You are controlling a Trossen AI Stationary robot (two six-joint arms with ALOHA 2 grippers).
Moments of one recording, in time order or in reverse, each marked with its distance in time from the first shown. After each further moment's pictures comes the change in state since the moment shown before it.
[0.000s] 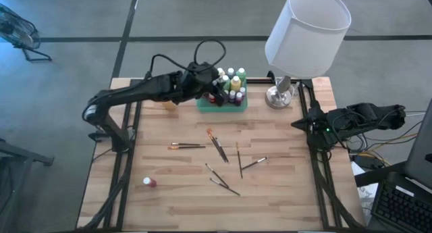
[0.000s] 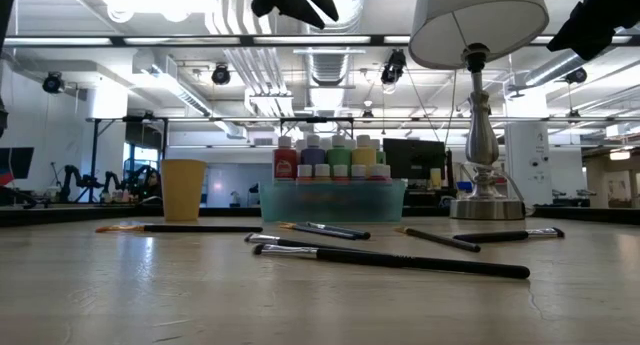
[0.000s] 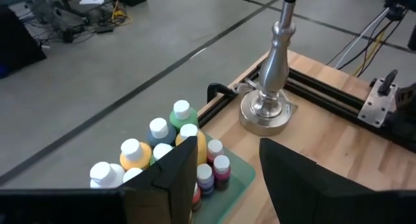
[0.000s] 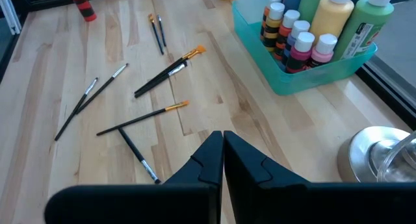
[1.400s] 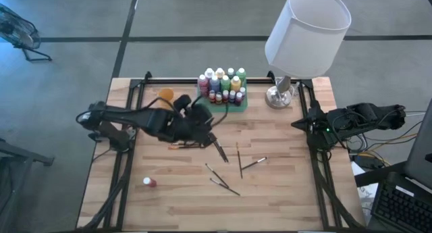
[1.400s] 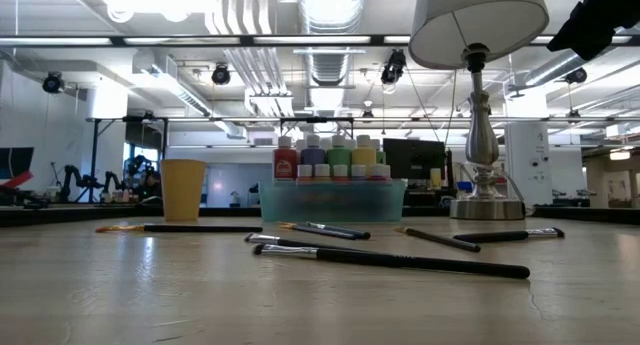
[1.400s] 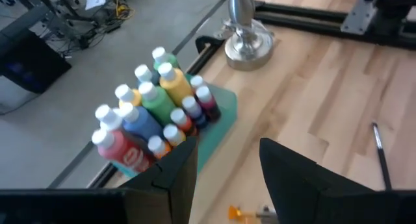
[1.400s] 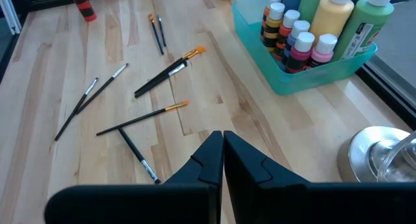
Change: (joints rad) left arm -0.383 -0.018 -0.003 -0.367 -0.296 -0.170; right arm 0.000 0.000 0.000 0.000 0.000 0.000
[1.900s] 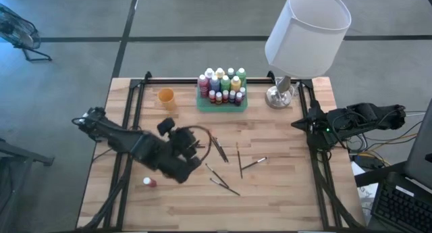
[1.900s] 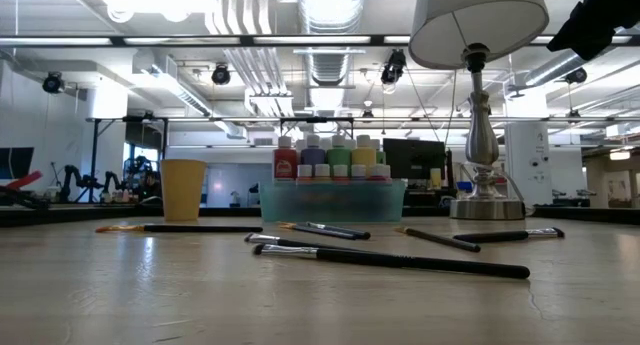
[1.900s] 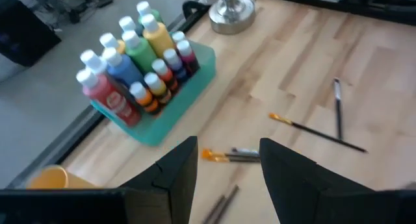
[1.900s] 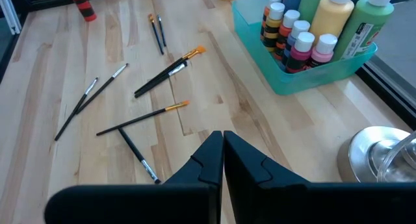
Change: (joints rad) left arm -0.265 0.000 0.000 -0.307 -0.069 -0.438; right arm 0.000 0.000 0.000 0.000 0.000 0.000
